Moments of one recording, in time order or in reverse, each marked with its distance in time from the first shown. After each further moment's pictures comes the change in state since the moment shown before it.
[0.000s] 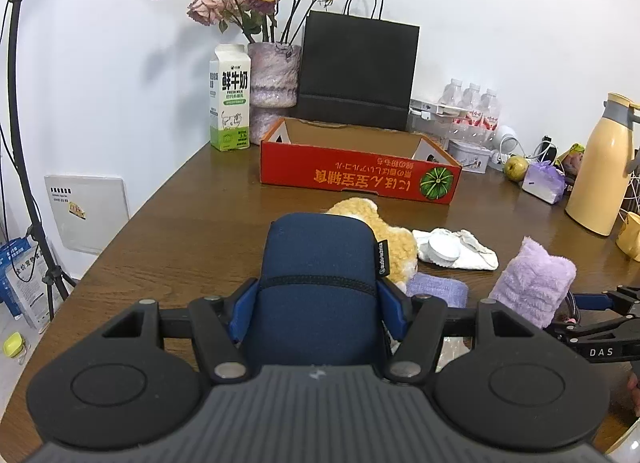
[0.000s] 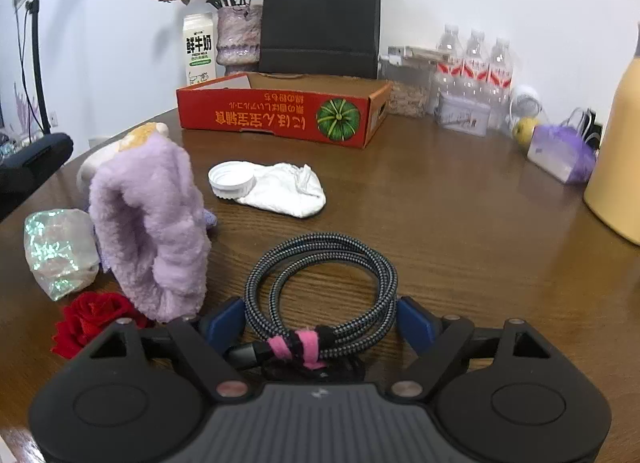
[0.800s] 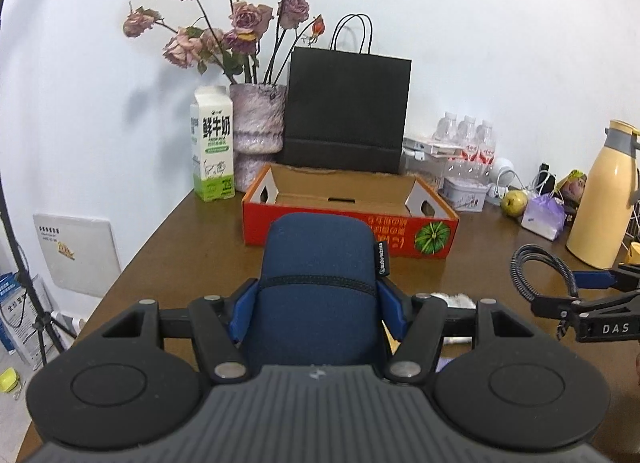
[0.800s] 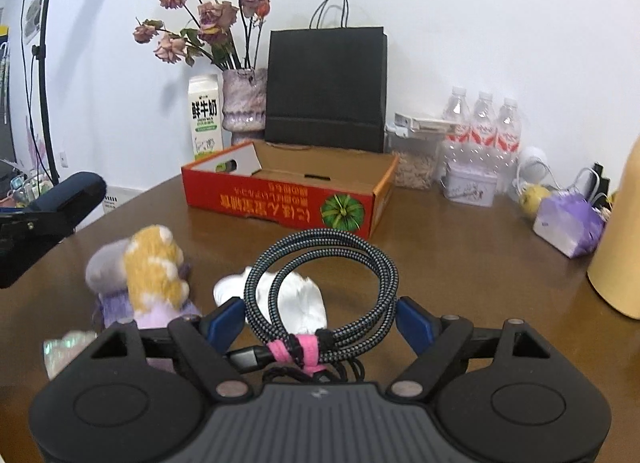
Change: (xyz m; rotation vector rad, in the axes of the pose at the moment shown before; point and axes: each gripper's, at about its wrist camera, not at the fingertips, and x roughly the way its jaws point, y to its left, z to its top) left arm 0.032 -0.014 0.059 0.027 -0.080 -0.019; right arm -0.002 -0.009 0.083 0.000 -0.134 0.038
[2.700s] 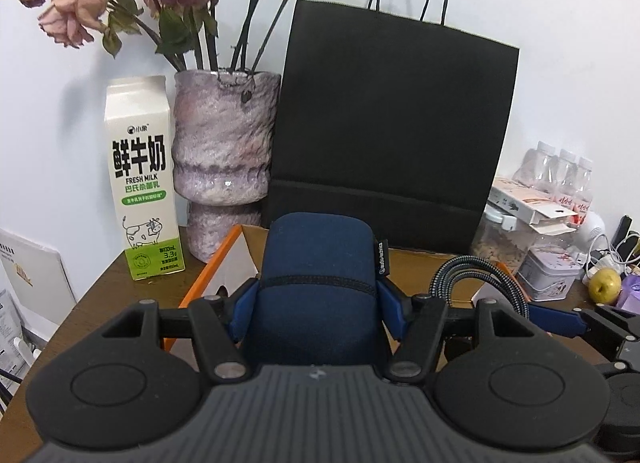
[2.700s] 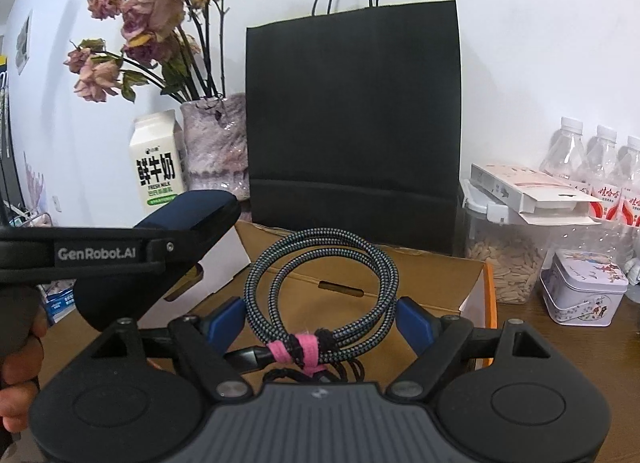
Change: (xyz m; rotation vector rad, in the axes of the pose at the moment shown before) left arm 0.293 0.001 0.125 -0.074 0.042 0.052; right arm 0.260 -0.007 0.158 0.026 -0.050 0.089
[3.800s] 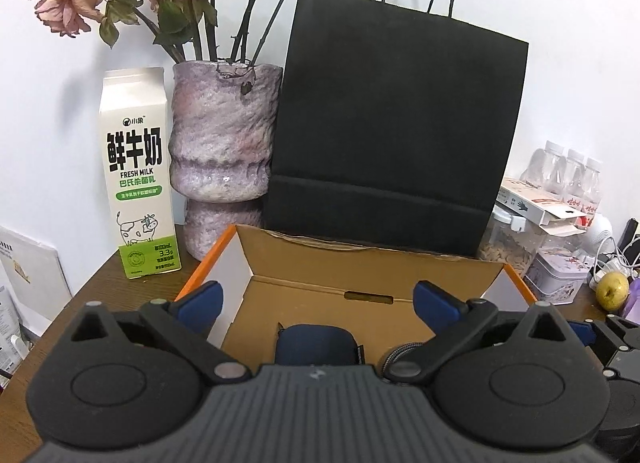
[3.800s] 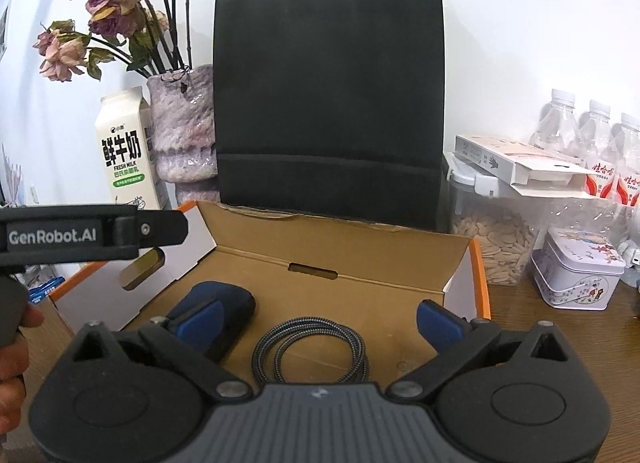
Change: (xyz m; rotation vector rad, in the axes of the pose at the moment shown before) left arm 0.012 -0.001 -0.004 -0.009 -0.013 0.013; right arm 0.023 -0.011 -0.008 0.017 0.046 -0.052
